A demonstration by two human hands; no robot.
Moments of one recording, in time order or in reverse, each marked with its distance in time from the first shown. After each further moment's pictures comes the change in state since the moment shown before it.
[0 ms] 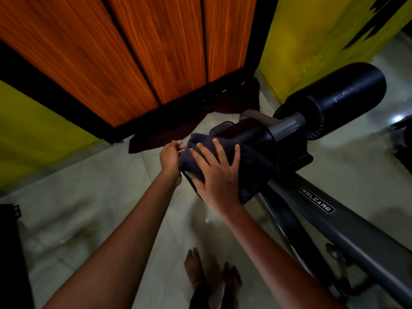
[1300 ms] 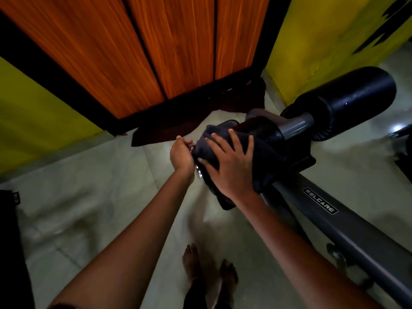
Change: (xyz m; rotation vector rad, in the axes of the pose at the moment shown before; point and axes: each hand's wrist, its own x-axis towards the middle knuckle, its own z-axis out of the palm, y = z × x) left_hand -0.013 -0.012 0.003 0.018 0.114 0.126; right_hand 0.011 0.013 -0.007 -0.053 -0.107 -0.004
